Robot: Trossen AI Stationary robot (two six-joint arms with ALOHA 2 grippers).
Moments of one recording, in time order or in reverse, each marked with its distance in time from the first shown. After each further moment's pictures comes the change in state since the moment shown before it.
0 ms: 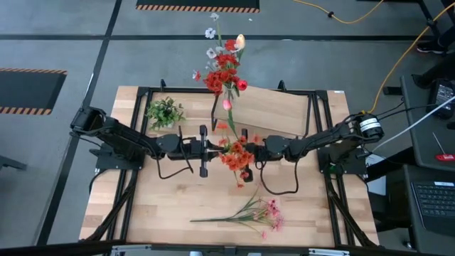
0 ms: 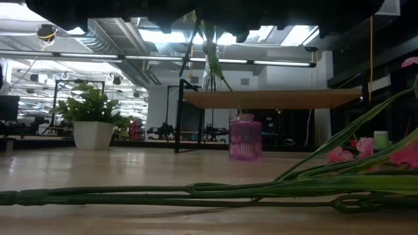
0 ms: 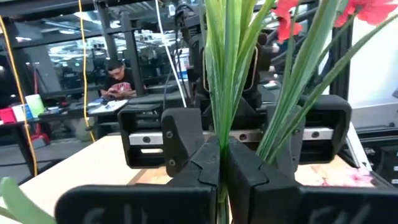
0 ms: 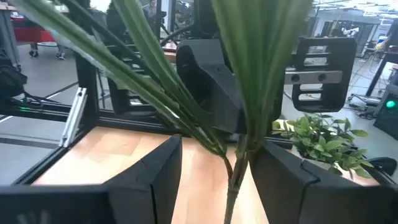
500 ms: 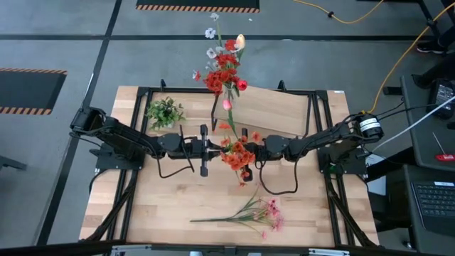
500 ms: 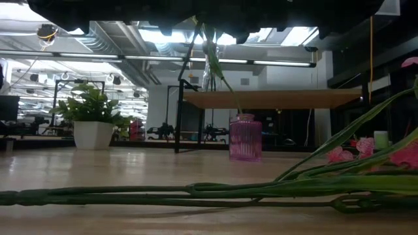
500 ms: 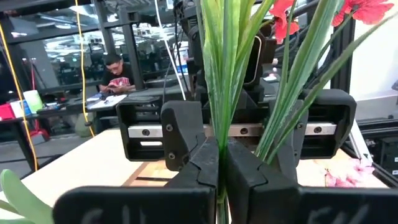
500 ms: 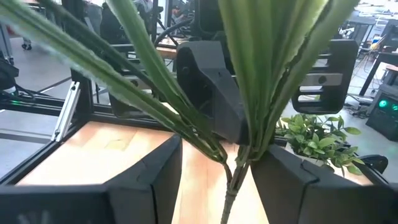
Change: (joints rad) left arm 0.026 -0.001 0.000 -0.038 0.015 -0.002; right arm 0.000 0.001 0.000 -0.008 0.004 -0.020
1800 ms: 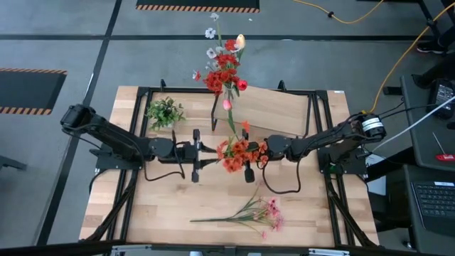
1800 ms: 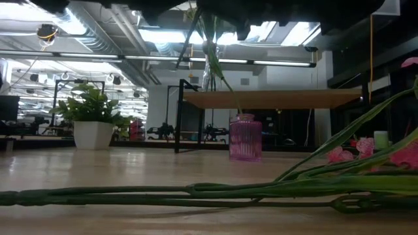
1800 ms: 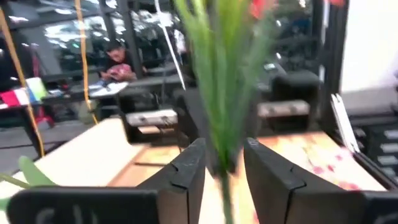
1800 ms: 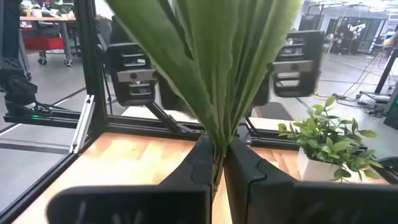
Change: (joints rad) left arm -0.117 -0.148 0.000 -0.215 -0.097 -0.026; right arm 0.001 -0.023 0.001 -0.008 -0.018 0.056
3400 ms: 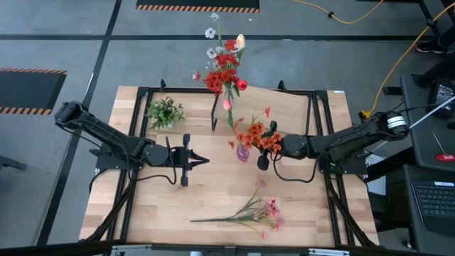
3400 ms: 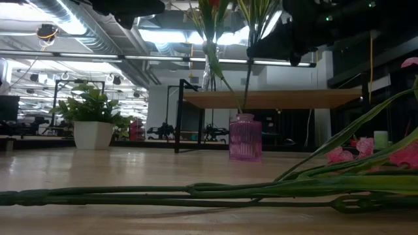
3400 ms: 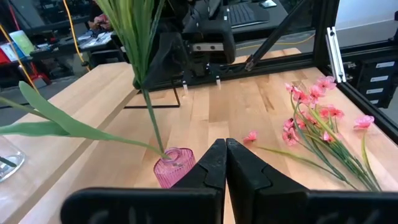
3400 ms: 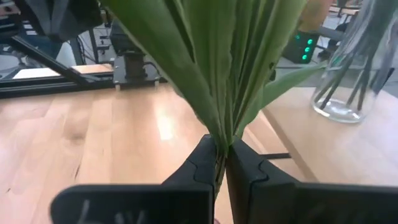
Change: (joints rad) left arm -0.111 -0.175 0.000 -0.454 -0.122 -0.079; right arm -0.005 -0.311 -0.262 -0.258 0.388 0.136
